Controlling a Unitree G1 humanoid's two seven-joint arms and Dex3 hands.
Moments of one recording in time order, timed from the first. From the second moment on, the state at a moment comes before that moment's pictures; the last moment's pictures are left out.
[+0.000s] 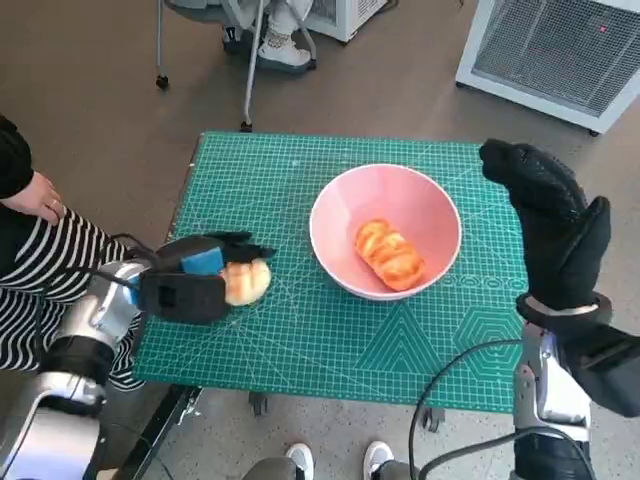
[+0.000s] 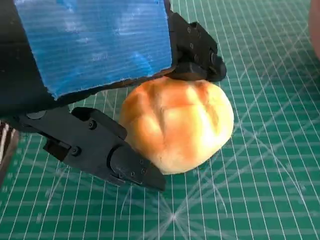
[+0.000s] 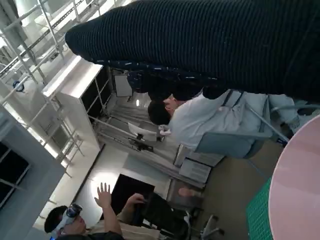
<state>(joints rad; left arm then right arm) -0.73 0.62 -0.39 0.97 0.53 -0.49 -0.40 -0.38 -0.19 -0.16 0.11 0.27 -0.46 0.31</state>
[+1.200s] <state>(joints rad) -0.70 0.56 -0.12 0.38 0.28 -0.54 -0.26 -0.37 -0.19 -0.15 0.19 0.27 -0.56 0.33</state>
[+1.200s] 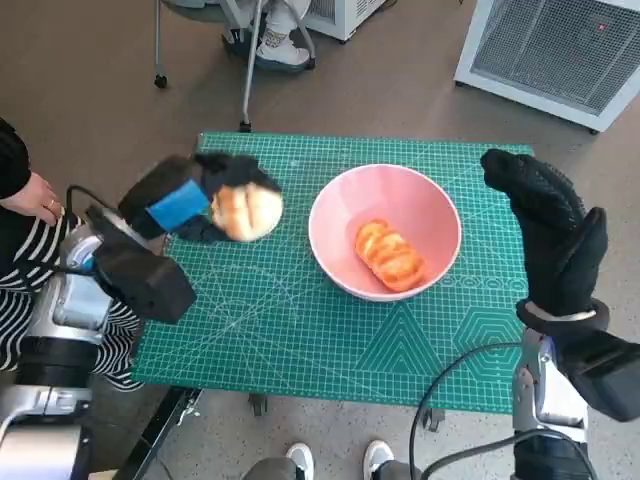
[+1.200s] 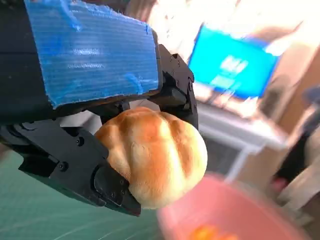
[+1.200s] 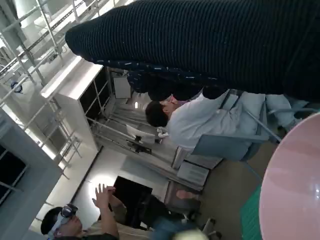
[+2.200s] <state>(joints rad) -0.93 0.24 -0.37 0.83 0.48 -0.52 -0.22 -0.34 -0.17 -0.16 0.33 0.31 -0.66 0.40</state>
